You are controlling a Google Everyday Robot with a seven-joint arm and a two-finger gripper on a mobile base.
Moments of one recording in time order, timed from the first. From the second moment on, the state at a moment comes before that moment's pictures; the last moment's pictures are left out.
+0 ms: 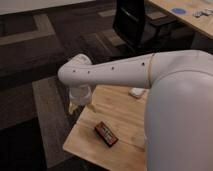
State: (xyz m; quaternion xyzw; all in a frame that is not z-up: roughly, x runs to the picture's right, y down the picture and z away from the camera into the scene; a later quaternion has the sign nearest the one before) arm -0.106 0.100 0.704 -0.26 0.23 0.64 0.68
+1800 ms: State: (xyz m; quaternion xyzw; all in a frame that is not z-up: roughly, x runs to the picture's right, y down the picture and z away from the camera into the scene) arm -0.106 0.100 0.704 -0.26 0.23 0.64 0.68
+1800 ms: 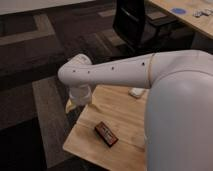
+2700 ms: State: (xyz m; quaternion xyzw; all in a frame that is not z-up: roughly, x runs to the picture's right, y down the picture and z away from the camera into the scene) arm -0.078 0.103 0.711 -0.28 0.18 0.43 0.84
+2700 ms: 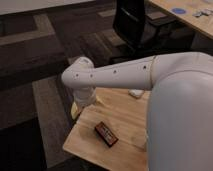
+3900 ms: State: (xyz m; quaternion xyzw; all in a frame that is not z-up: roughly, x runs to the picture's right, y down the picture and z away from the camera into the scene) arm -0.058 0.111 0.709 -0.30 0.17 0.31 0.88
